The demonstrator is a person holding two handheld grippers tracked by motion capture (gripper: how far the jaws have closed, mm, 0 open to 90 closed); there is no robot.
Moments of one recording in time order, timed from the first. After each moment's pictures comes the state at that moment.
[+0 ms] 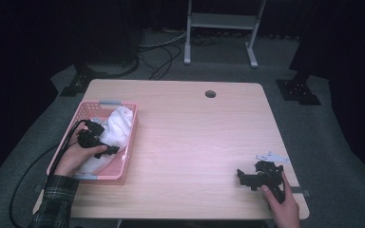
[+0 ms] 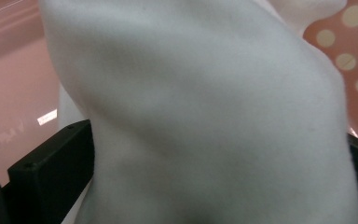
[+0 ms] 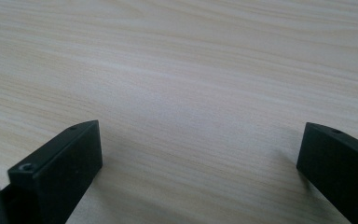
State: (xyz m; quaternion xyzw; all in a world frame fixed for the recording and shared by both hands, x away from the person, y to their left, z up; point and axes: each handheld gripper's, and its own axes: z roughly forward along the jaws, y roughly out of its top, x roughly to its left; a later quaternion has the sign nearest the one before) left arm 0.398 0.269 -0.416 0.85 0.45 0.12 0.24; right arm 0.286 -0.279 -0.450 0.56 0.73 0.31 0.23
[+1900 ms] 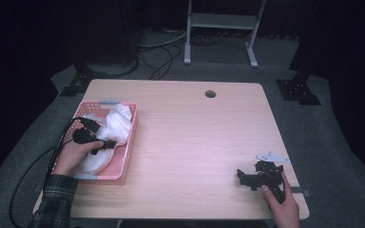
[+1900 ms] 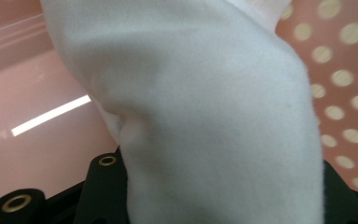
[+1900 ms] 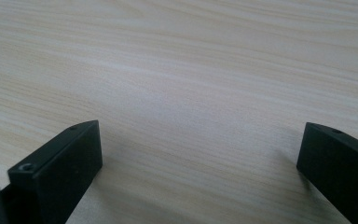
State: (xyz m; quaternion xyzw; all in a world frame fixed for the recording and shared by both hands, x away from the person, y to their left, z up) left arm 0.391 0.276 -0.393 0.83 0.45 0.08 0.31; right arm 0.286 -0.279 -0.450 0.56 0.73 0.31 0.23
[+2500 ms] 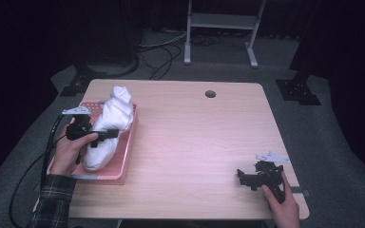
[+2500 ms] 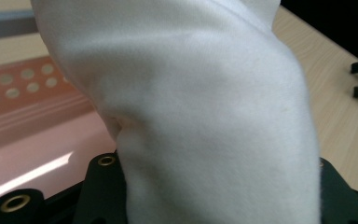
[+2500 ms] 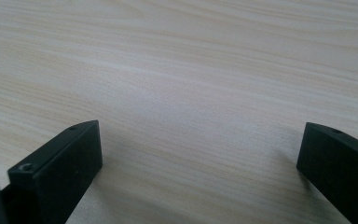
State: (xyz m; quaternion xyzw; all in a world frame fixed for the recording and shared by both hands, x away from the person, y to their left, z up) left arm 0.379 0.284 -0.363 0.77 0.40 0.07 0.49; right arm 0.286 -0.279 -0.450 0.56 0.73 0.31 0.23
